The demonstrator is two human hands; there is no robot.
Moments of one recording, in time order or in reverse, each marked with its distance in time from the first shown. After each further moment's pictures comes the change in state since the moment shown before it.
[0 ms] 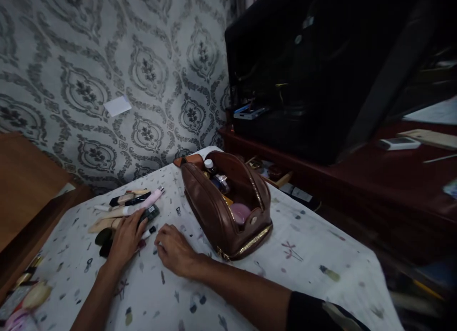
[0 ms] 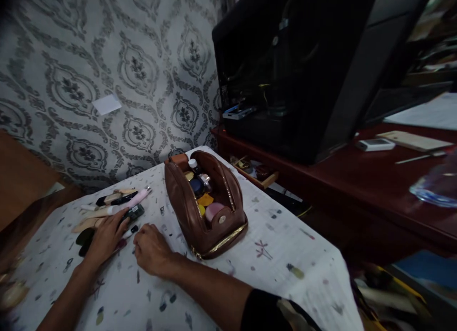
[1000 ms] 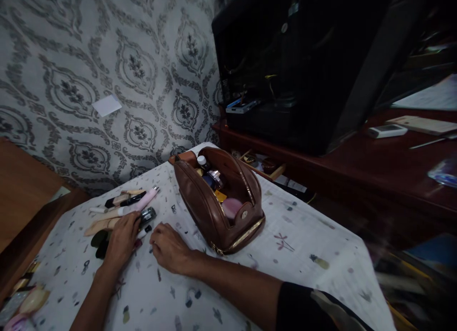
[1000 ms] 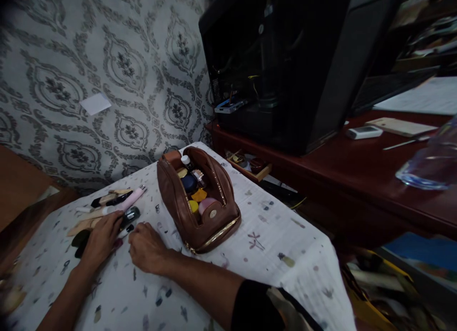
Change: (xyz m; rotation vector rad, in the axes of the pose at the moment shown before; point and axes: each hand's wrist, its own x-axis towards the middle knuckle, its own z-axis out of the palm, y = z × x) left_hand 0.002 0.002 0.000 -0.080 0.152 0.111; right_hand 0.002 -0.006 -0.005 -0.111 -0.060 -0.008
